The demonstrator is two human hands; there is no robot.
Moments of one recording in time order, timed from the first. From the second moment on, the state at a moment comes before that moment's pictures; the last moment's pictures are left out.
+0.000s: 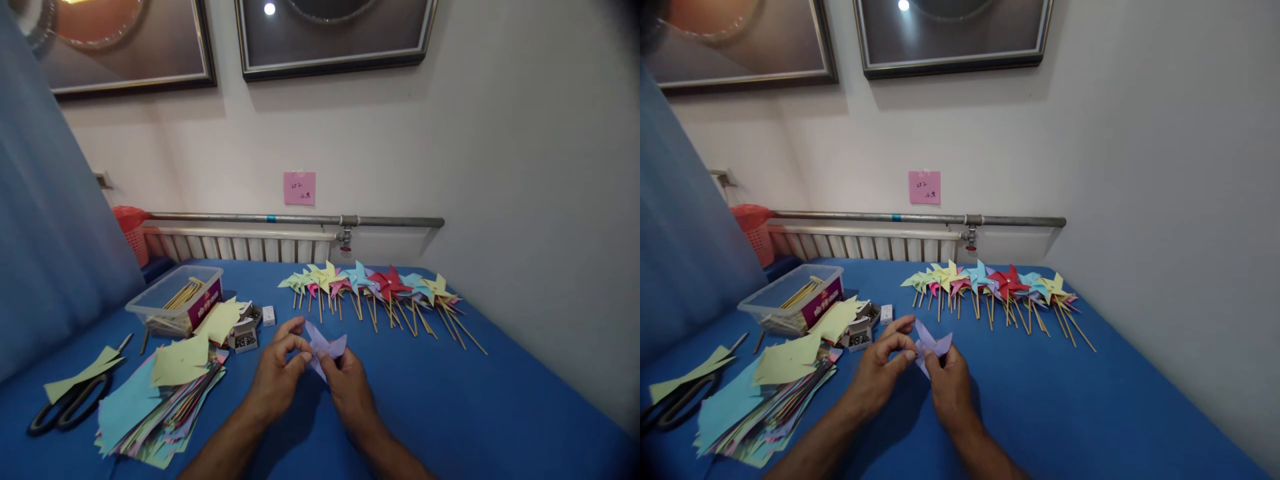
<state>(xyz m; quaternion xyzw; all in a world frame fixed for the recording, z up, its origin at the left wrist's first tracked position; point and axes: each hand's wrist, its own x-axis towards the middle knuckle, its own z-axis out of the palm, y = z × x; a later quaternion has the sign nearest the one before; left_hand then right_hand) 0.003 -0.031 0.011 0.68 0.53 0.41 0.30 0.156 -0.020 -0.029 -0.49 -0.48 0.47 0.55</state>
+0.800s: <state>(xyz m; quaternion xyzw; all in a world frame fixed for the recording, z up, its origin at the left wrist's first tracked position) 0.011 -0.032 0.001 0.61 0.46 0.52 0.39 0.155 -0.023 -0.029 -0.46 -0.51 0.46 0.56</state>
